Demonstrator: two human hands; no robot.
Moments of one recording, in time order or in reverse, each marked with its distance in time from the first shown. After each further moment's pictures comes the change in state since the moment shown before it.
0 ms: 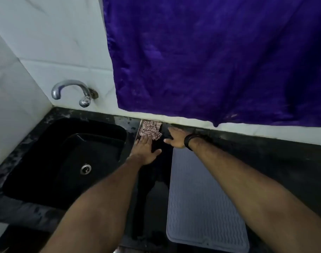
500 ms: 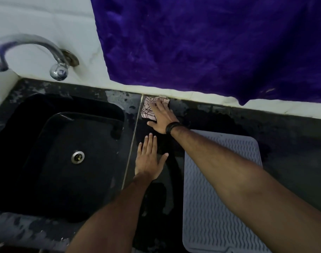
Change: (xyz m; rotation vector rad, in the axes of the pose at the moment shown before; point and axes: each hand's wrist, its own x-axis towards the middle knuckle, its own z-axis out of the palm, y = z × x) left_hand 0.040 -0.058 0.144 0.040 0.124 0.010; right_hand 0.152 -0.038 0.080 0.094 0.138 -0.038
